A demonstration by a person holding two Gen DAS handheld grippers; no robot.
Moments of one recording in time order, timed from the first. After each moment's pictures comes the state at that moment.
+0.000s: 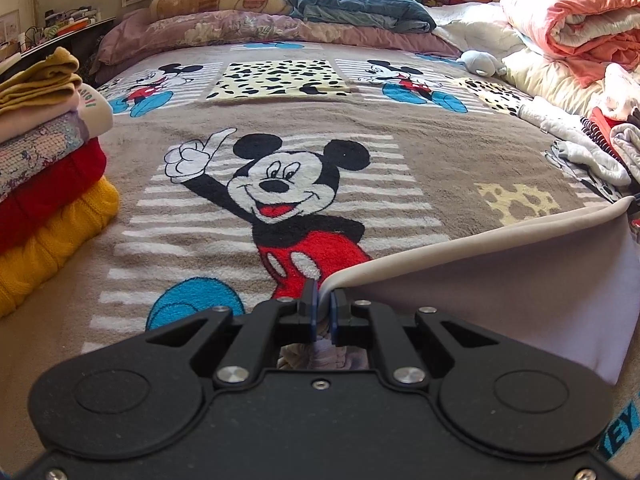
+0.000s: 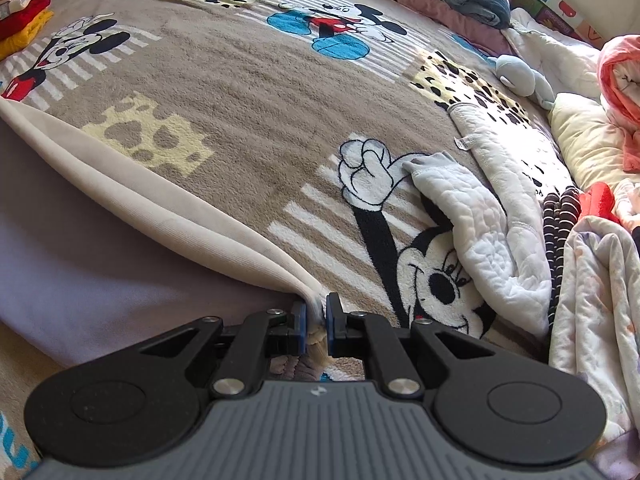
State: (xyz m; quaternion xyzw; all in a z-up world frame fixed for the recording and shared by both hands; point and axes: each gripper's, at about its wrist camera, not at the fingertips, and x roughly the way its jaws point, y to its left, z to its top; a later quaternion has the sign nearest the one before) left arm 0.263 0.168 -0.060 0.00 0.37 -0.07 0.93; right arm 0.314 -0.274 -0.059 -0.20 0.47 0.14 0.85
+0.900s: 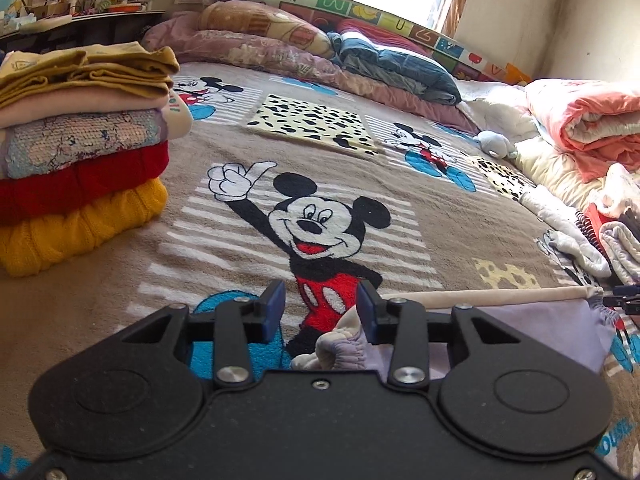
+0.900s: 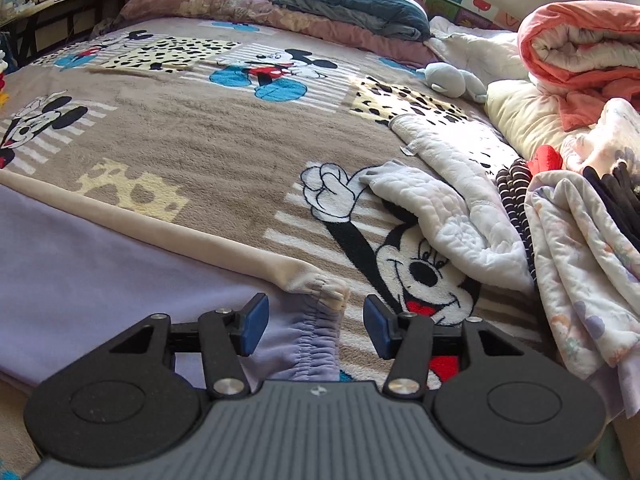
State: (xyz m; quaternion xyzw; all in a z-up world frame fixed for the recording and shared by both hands) left arm 0.230 0.216 -0.033 -0.11 0.31 -0.07 0.94; right arm 0.269 -0.274 -0.057 -0.12 0.39 0.07 0.91
